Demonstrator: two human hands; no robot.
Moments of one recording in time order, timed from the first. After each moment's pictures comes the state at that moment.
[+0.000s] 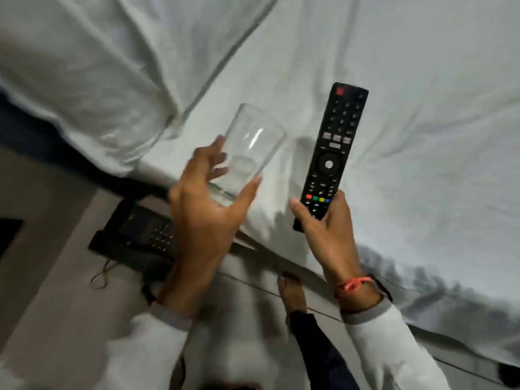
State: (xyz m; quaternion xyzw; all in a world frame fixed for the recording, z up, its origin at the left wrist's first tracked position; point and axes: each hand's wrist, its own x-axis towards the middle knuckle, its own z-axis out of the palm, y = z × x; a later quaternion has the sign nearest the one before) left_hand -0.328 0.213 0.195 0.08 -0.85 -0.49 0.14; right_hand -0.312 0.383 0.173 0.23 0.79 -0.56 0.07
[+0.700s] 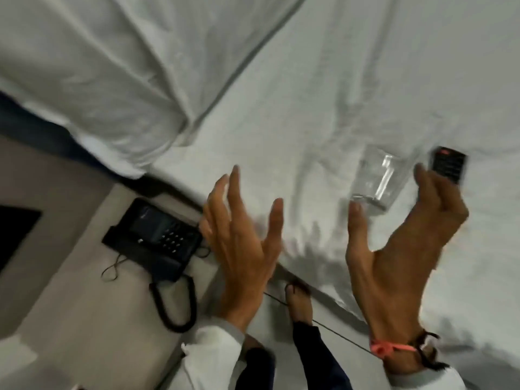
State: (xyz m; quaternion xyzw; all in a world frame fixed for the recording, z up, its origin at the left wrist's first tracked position) left_hand -0.331 0.266 0.133 0.18 -0.91 -0.33 0.17; right_hand -0.331 0.419 0.193 0.11 0.90 -0.37 -0.19
